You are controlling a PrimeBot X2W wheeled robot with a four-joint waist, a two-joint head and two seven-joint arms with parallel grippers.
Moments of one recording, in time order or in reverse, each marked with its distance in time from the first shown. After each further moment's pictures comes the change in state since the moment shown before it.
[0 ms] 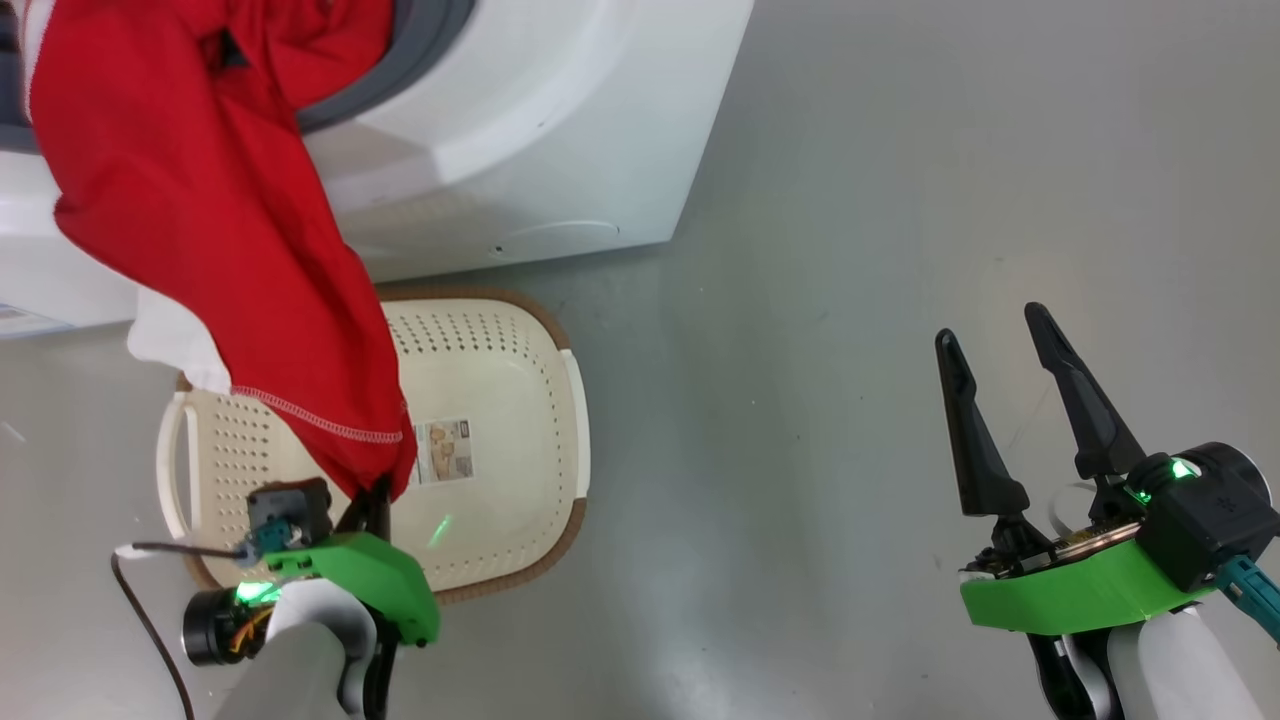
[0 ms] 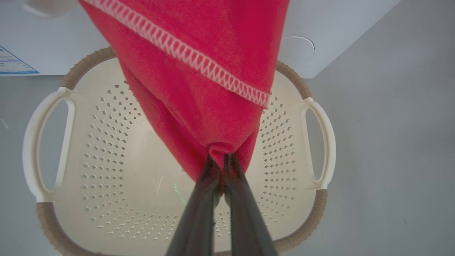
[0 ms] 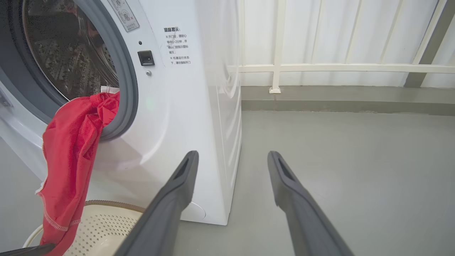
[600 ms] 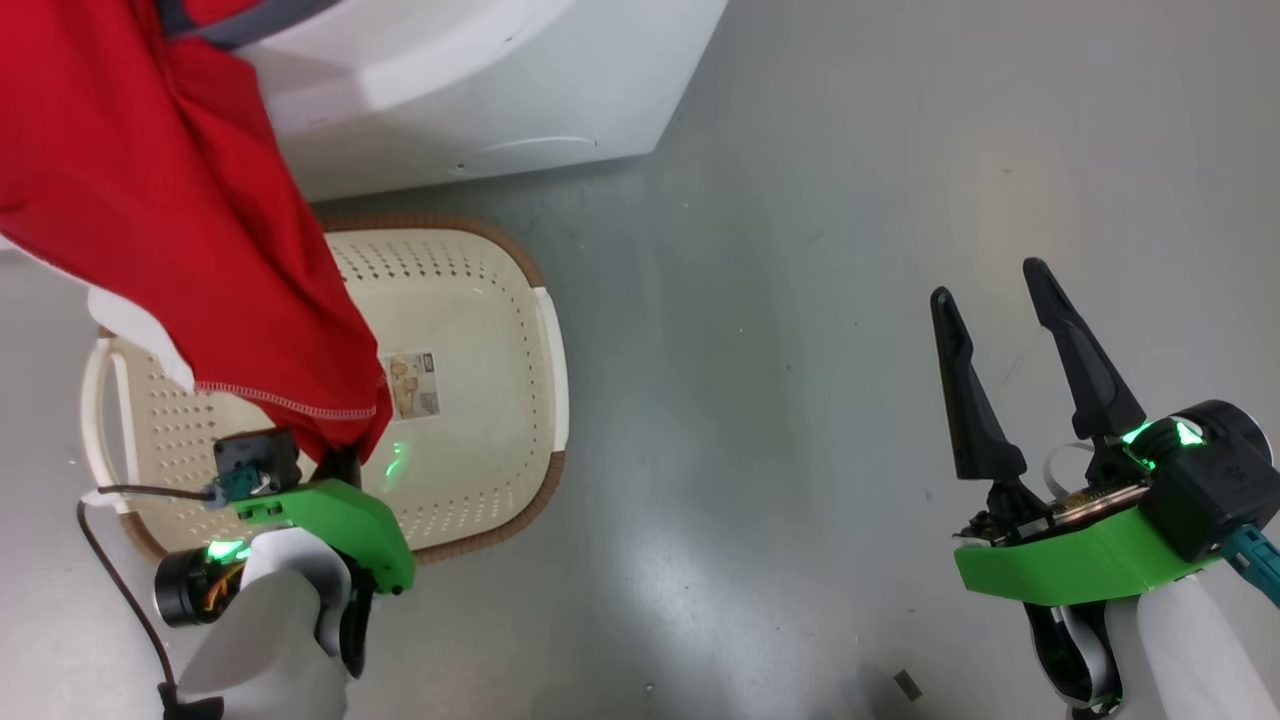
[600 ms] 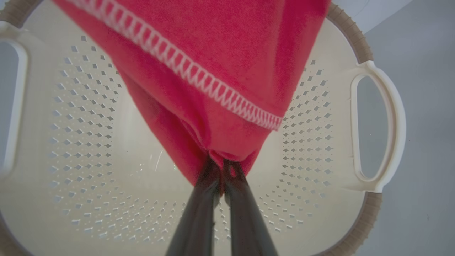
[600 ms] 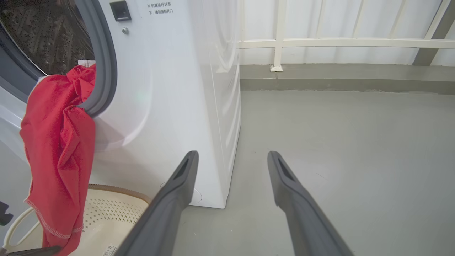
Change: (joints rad) left arm -0.169 -0.012 0.024 0.218 -0.019 -0.037 -0.009; right arm -0.057 0.000 0.012 -0.009 0.005 0.000 0.000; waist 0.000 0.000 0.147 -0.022
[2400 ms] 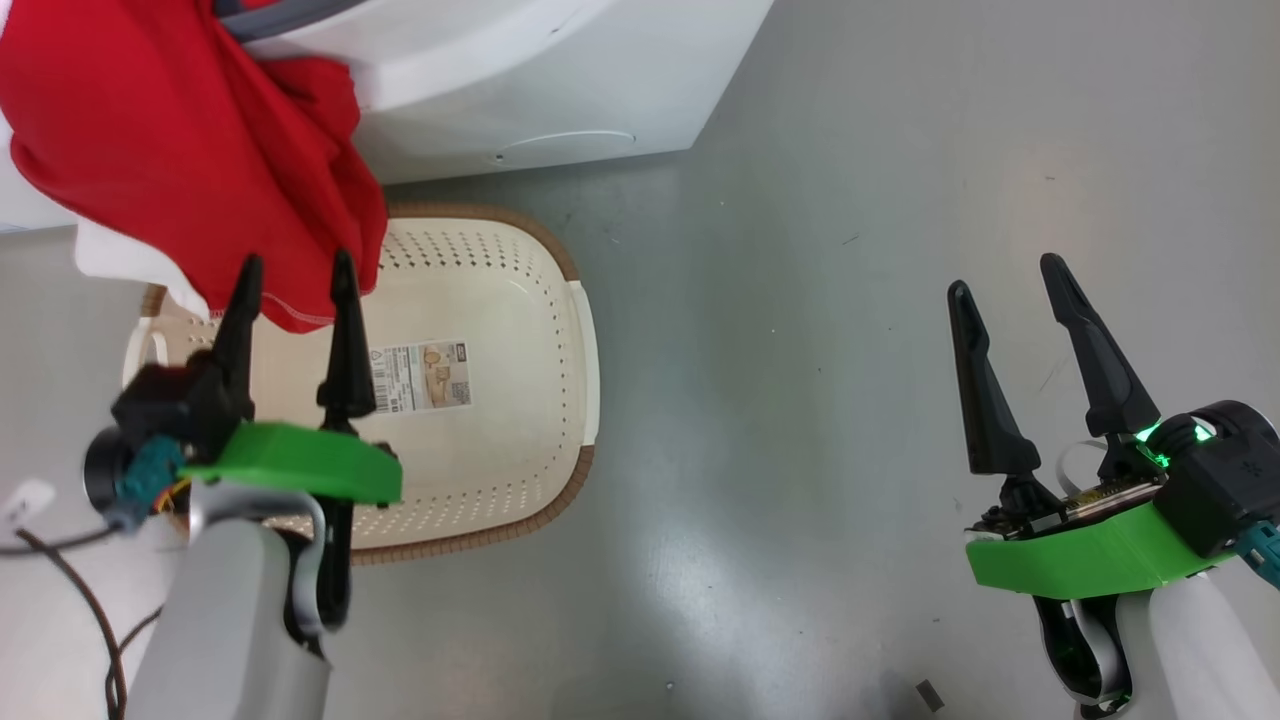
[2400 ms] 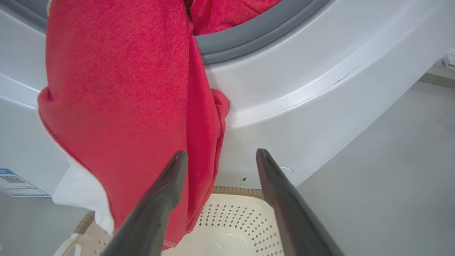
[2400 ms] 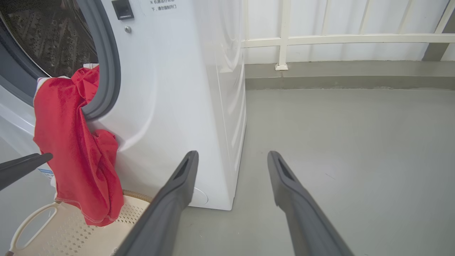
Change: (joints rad) left arm 0.207 0.024 0.173 -0.810 0.181 0.047 0.000; right arm -0.006 0.000 -0.021 0.005 0.009 0.000 0.000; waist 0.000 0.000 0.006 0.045
